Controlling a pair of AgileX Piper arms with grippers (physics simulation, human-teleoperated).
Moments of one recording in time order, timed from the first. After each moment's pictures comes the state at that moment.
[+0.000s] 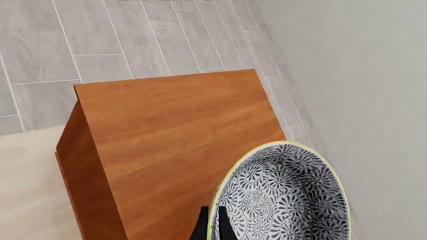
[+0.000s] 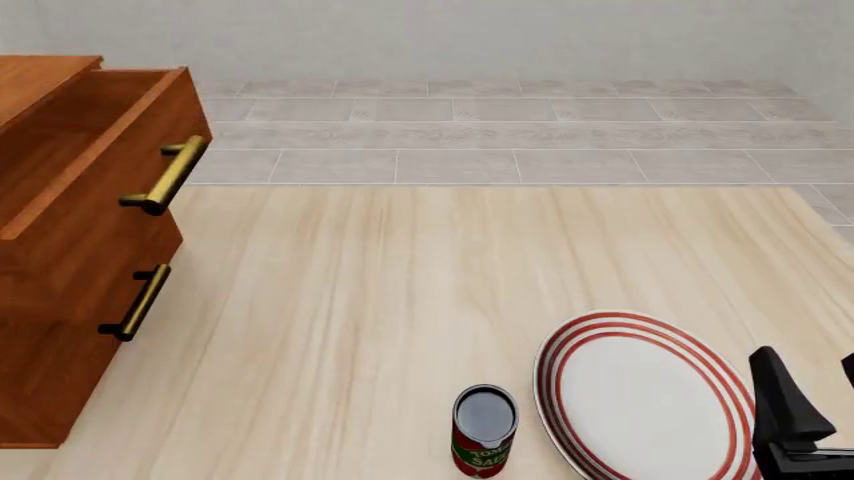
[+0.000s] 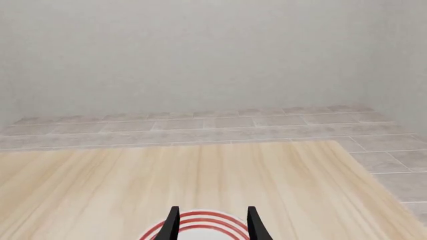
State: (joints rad) left arm 0.67 1.13 -1.42 0.85 -0.75; right arm -0.01 0.00 0.00 -0.03 0.04
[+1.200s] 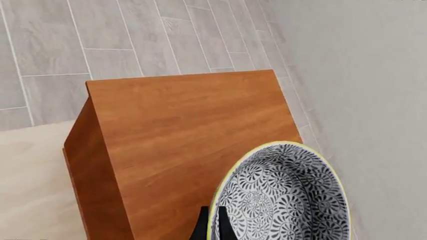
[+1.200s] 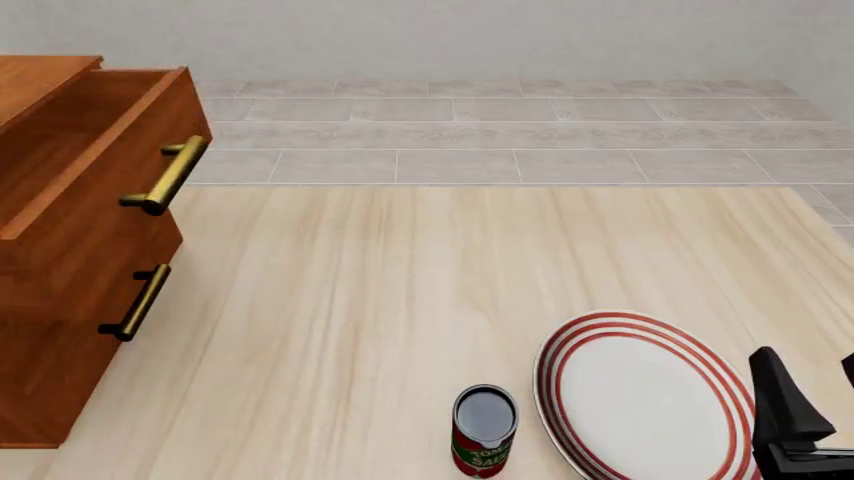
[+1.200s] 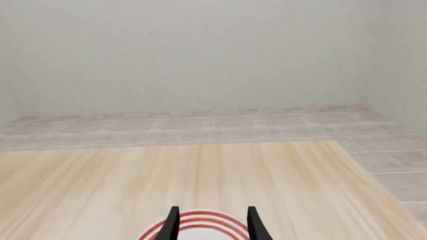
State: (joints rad) left arm 0.70 1.15 -1.34 0.78 -0.77; right arm -0.01 0.00 0.00 -0.03 0.03
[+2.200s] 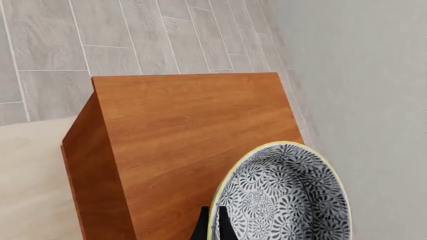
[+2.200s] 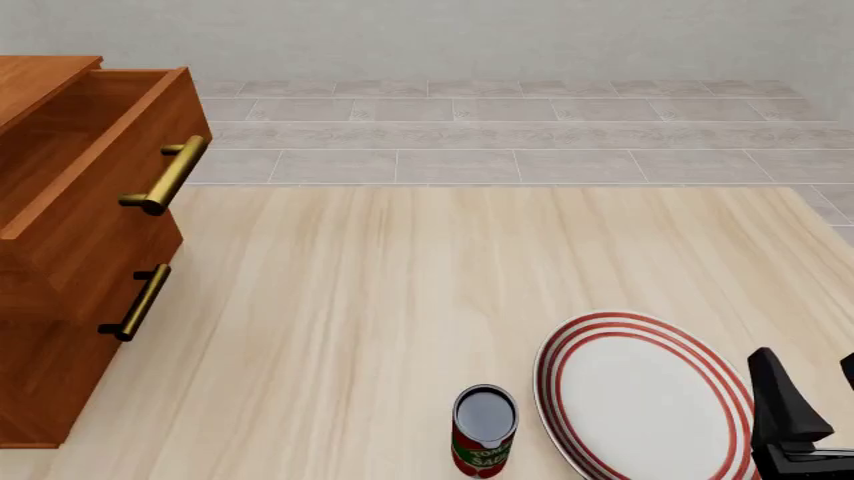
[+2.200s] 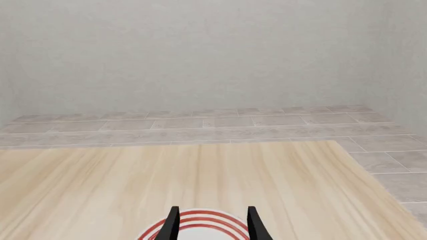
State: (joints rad) left arm 0.71 1.14 -1.30 0.74 -0.79; right arm -0.01 0.00 0.00 -0.03 0.03
